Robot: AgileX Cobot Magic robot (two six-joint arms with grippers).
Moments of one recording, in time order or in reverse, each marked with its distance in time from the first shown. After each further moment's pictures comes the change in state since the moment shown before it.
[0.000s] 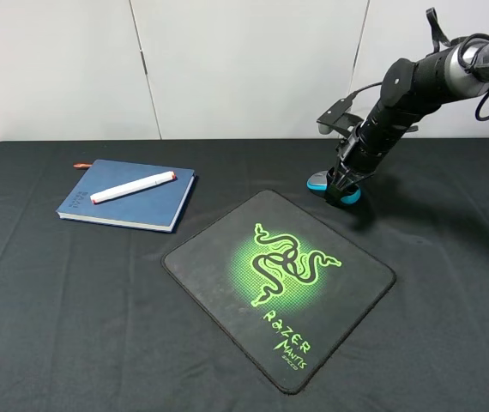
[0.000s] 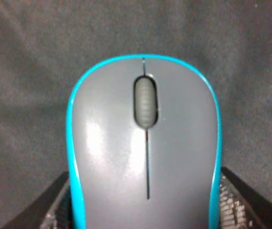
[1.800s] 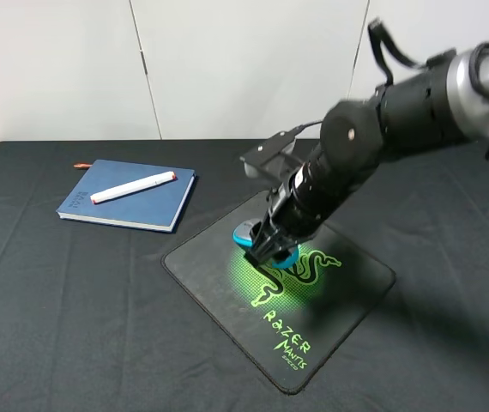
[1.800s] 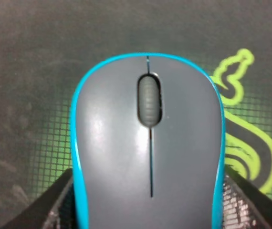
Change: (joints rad) left arm 0.000 0.000 0.000 0.000 0.000 0.000; right arm 0.469 -0.353 0.486 -0.020 -0.228 0.499
